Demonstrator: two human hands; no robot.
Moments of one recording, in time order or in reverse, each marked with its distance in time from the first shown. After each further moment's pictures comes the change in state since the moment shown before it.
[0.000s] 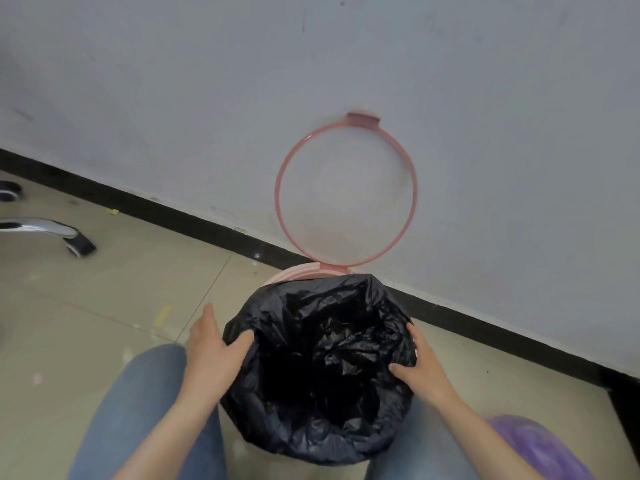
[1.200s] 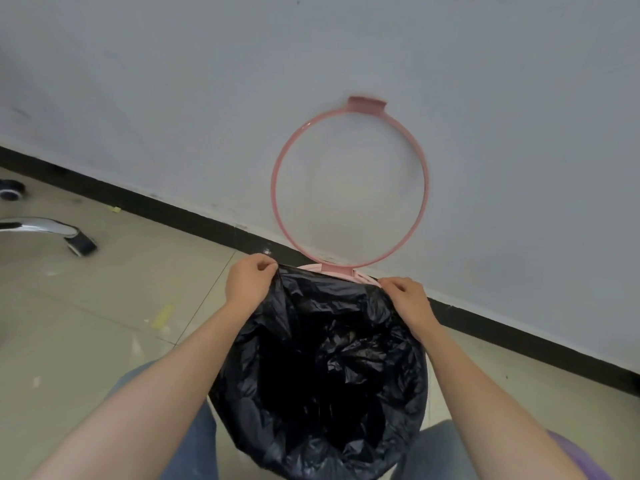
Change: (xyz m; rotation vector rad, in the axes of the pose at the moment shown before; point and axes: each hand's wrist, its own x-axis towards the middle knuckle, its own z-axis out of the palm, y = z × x) left_hand 0.114 0.047 0.058 0.096 0.070 0.222; right_hand 0.104 -0.047 0.005 -0.019 0.102 -0.013
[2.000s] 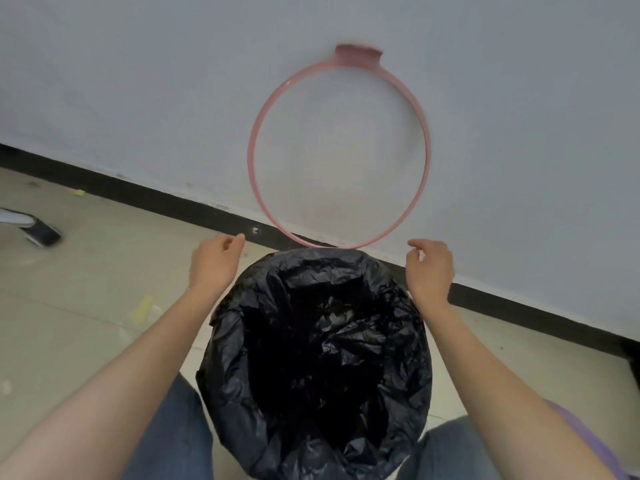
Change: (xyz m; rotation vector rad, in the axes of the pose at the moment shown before) left_hand 0.029 -0.019 -0.005 0.106 -0.043 -0.078; right_hand 0.031 0.013 -0.005 -0.228 0.450 -0.096
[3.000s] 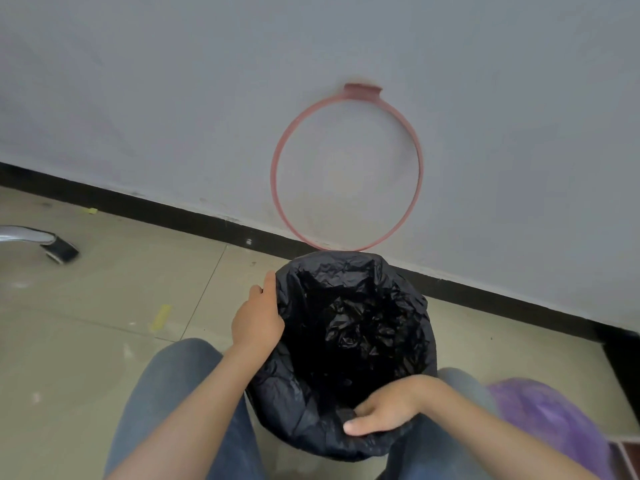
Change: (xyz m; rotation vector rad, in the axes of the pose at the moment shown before) left_hand -0.088 -0.013 -0.005 0.351 -0.243 0.177; right_hand -0.148 -0.022 -0.023 -0.694 -1.756 -0.288
